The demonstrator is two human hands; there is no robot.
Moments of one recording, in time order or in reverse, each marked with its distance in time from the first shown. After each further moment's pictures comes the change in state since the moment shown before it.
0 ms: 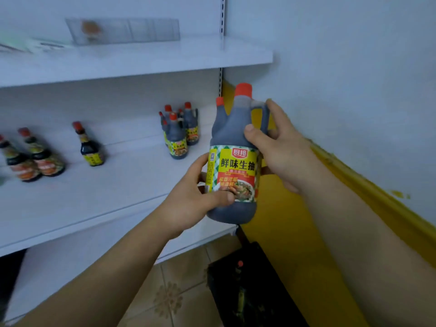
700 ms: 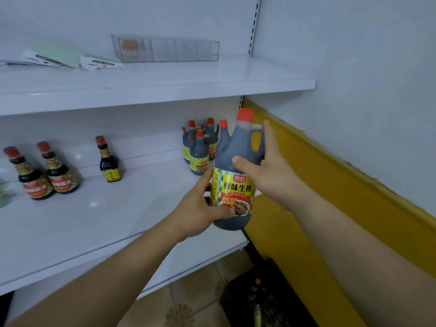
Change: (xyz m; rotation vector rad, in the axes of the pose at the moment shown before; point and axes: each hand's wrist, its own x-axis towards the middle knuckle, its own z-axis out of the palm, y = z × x) left_hand 0.027 -0.030 -0.151 0.118 -0.076 -0.004; right_hand 0.048 -0.007 0.150 -0.142 -0.010 -0.011
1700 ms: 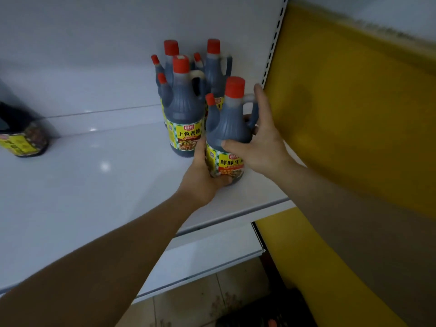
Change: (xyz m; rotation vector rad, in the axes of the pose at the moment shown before) left_hand 0.316 -0.267 0.009 0.032 0.319 0.028; right_hand 0.286 0.300 0.046 -0.074 -0.100 -0.129
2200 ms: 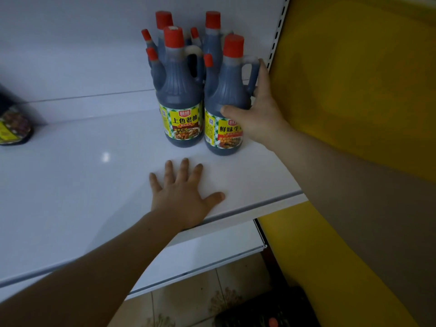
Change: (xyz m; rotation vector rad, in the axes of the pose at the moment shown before) left_hand -0.031 -0.031 -0.012 1.205 -0.164 -0.305; right_hand 0.055 0.028 0.008 0.017 0.001 0.048
